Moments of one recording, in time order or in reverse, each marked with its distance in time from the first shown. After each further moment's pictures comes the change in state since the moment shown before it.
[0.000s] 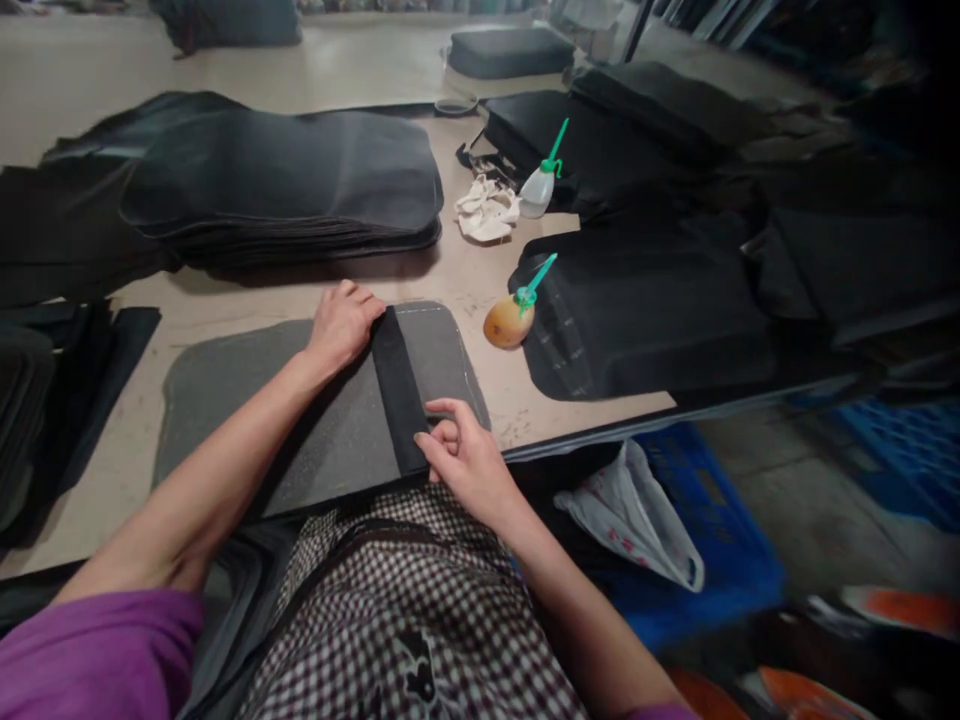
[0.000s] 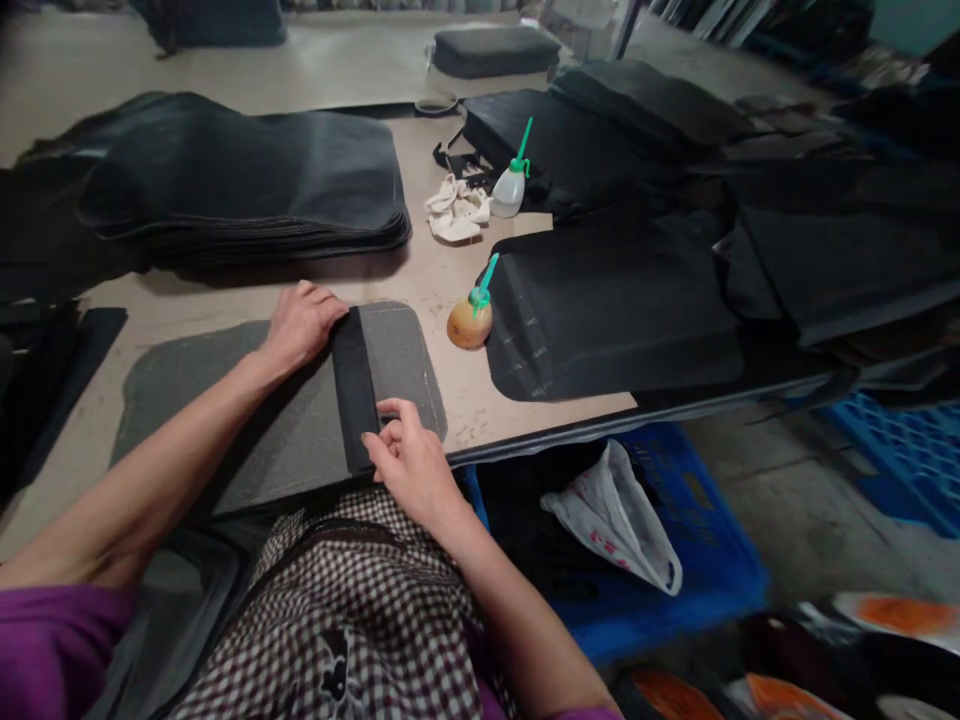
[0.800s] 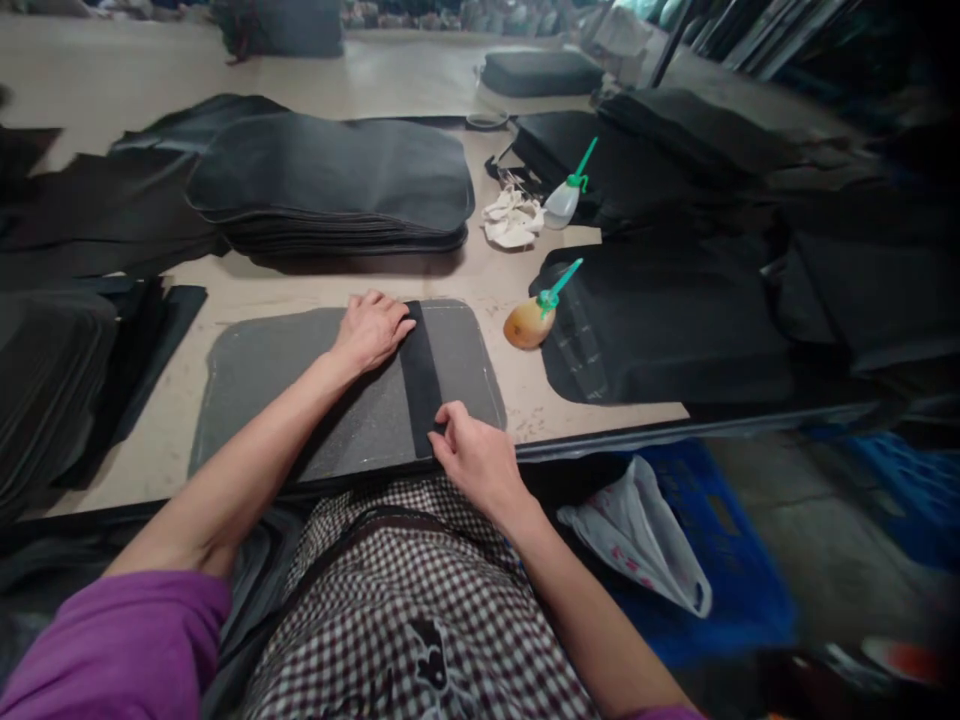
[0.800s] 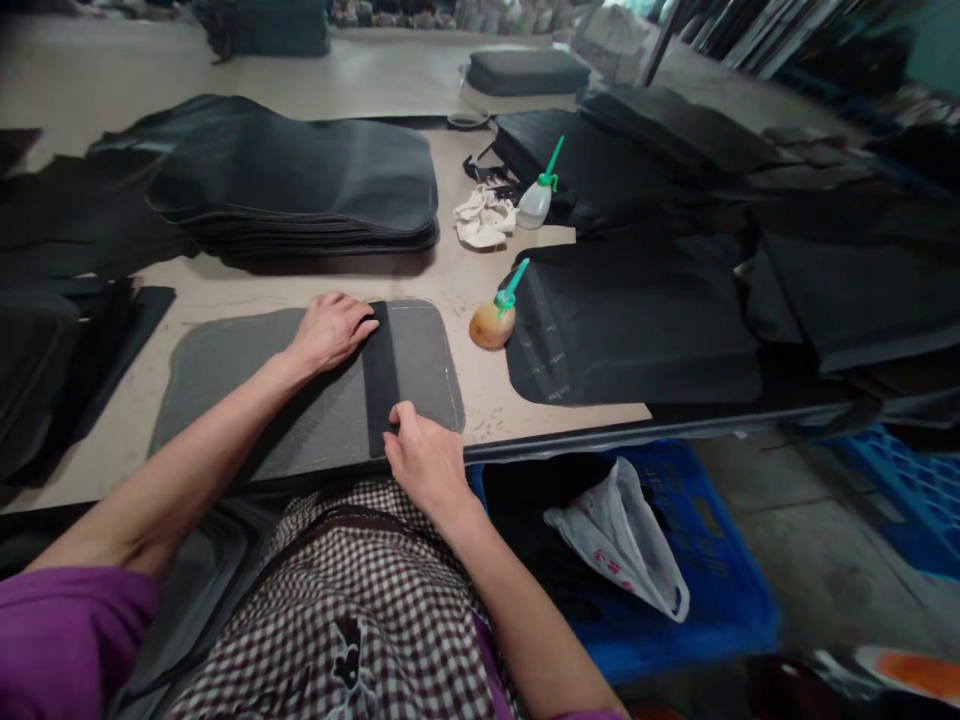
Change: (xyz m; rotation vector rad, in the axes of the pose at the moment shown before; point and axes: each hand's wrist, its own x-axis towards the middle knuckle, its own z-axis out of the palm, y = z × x) left_hand -0.027 0.019 -0.008 -0.112 -0.043 -0.105; right_hand -0.004 0.002 0.012 -0.899 0.059 -0.193
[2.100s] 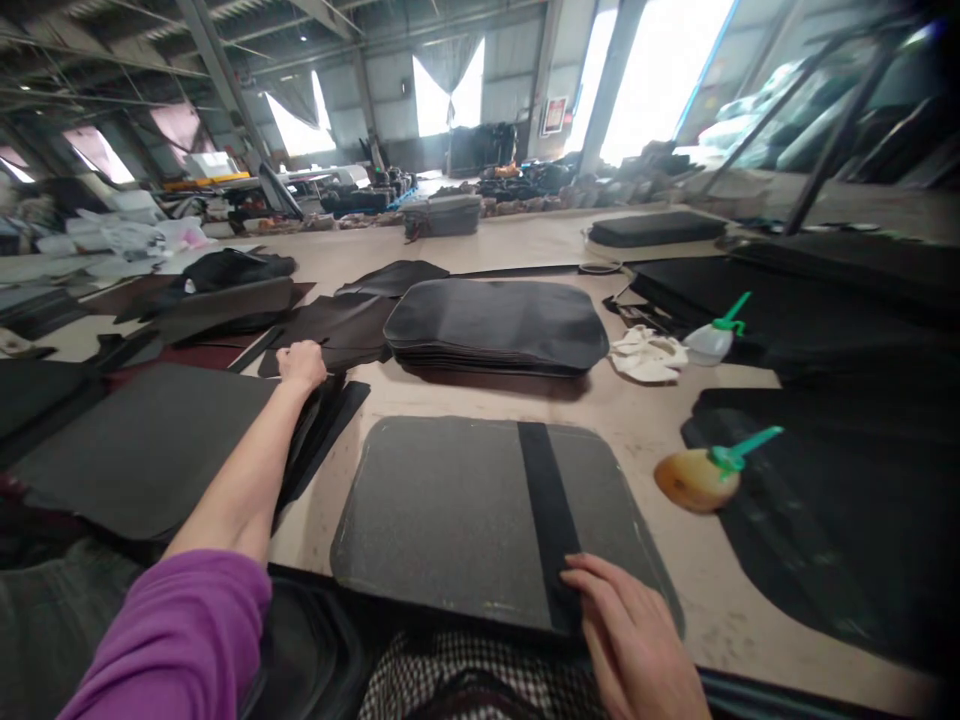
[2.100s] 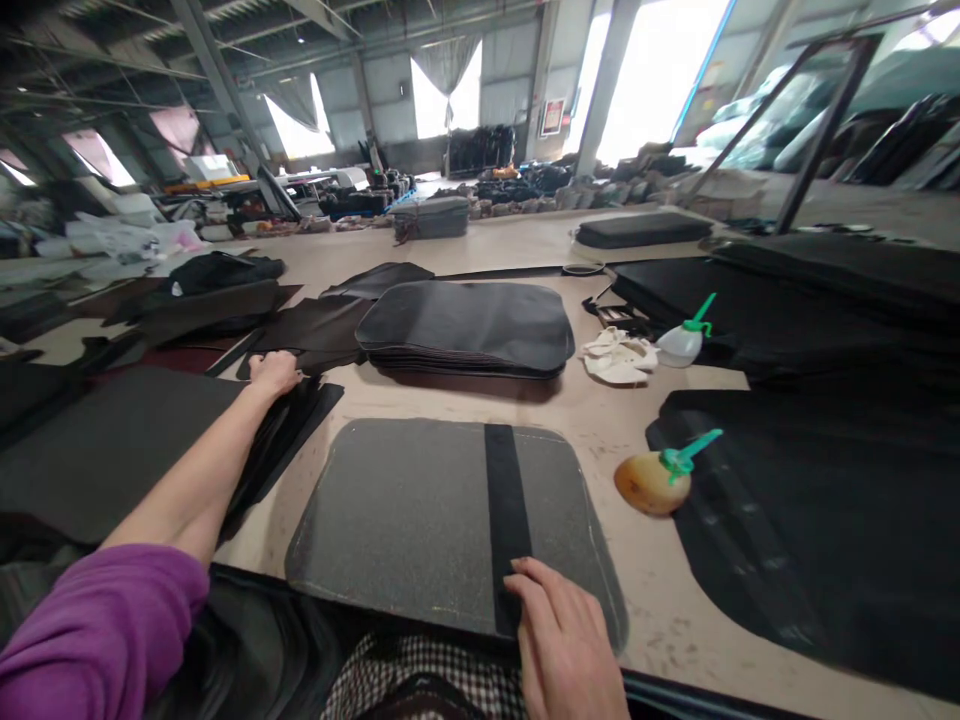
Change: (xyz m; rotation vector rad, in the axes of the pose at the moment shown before) left_hand -0.097 -0.273 -0.187 0.393 0.129 -0.853; right_hand 0.008 0.021 0.026 -0.049 0.477 -0.535
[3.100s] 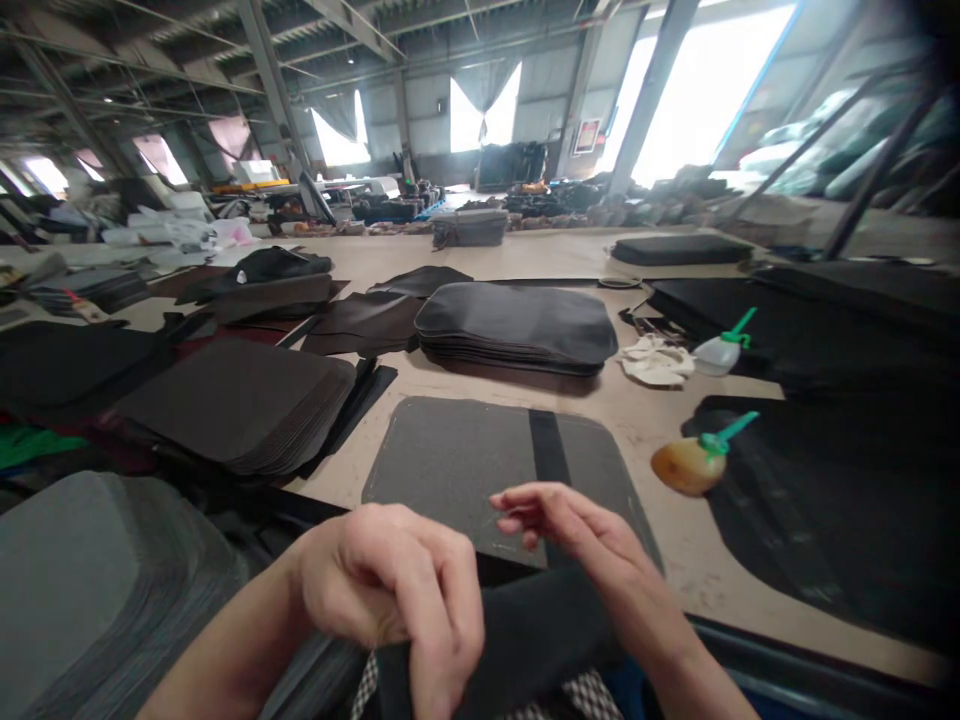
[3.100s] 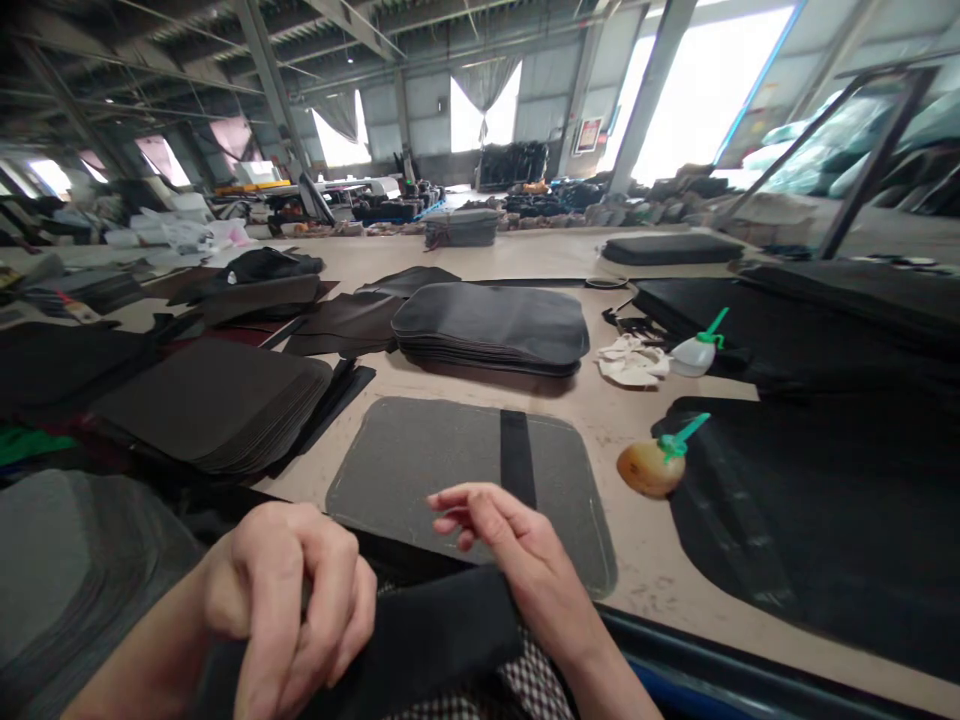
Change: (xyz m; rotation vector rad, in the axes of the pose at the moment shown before) left_hand -0.320 0.114 -0.141 -1.684 -0.954 1.191; right_hand 0.086 -0.087 -0.060 1.179 -0.469 0.492
